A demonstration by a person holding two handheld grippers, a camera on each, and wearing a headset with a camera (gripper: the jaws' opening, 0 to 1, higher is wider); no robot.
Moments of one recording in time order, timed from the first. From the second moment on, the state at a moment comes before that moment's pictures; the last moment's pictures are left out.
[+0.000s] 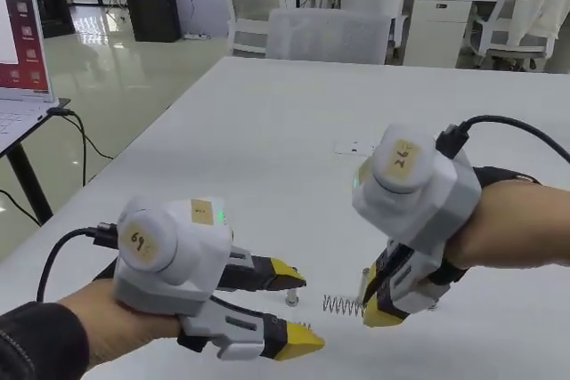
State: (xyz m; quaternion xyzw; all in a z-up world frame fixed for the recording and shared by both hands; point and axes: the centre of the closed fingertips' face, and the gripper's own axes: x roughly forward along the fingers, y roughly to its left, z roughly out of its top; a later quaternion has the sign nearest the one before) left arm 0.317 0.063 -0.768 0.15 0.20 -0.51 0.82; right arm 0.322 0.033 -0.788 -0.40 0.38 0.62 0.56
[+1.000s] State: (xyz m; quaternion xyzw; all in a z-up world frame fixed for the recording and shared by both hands) left arm 0.313 0.051 -0.781 0.19 0.18 -0.53 0.81; right arm 0.306 0.041 -0.782 -0.42 0.38 0.63 0.53
